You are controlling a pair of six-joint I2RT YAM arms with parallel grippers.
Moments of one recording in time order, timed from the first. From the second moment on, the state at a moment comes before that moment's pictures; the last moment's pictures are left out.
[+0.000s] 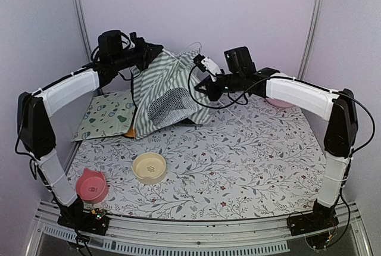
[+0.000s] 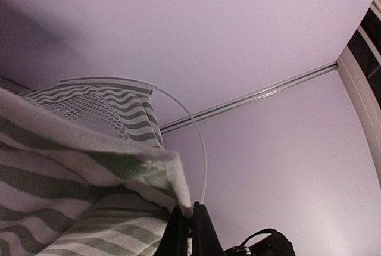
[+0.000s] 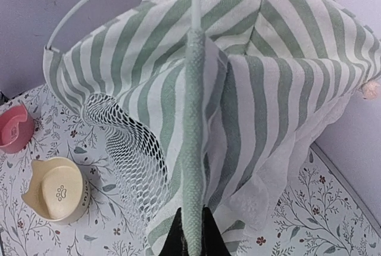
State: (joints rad) left arm -0.38 1.76 1.61 0.14 0.37 -1.15; right arm 0.69 1.96 1.82 -0.33 -0.26 -0.22
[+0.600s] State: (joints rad) left arm -0.24 1.76 1.57 0.12 0.60 -1.25; right arm 0.63 1.55 1.04 0.10 -0.28 -0.18
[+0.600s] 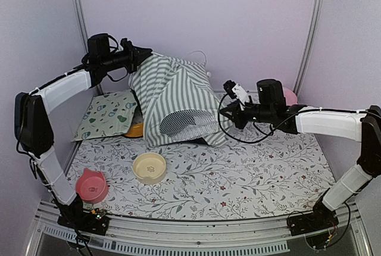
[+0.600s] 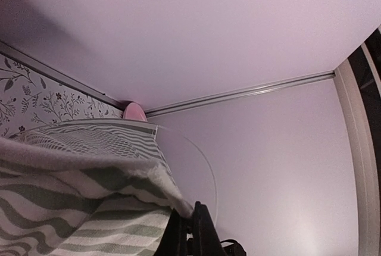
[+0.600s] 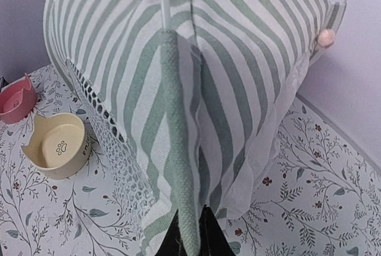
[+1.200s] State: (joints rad) left arm -0.14 1.85 1.60 0.29 0.55 -1.36; right arm 0.58 1.50 1.10 -0.05 -0.27 -0.13
